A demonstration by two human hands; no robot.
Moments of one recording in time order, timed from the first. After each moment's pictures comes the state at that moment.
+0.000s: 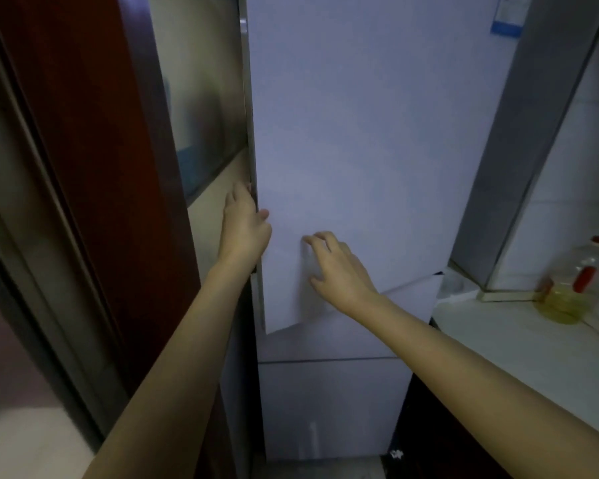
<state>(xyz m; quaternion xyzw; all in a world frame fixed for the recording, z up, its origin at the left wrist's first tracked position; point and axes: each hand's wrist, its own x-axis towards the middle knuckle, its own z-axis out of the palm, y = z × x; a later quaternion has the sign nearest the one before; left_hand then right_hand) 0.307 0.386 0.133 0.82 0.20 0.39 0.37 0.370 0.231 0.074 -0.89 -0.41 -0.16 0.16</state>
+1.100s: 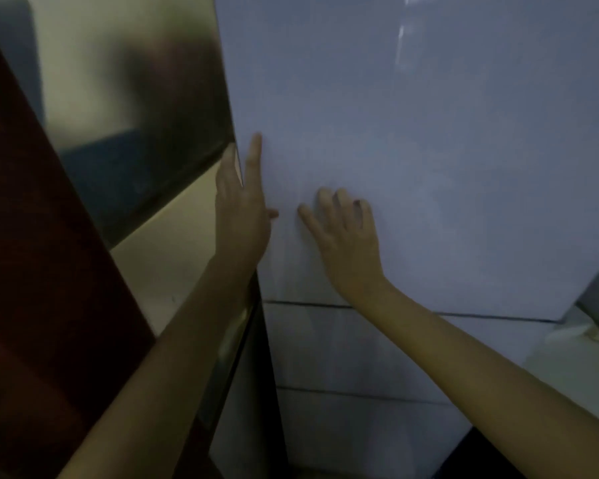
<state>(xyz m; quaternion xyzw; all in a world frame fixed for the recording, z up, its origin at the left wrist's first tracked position) 0.460 0.488 0.096 0.87 0.20 0.45 0.08 0.555 0.356 0.044 -0.78 -0.43 -0.45 0.05</state>
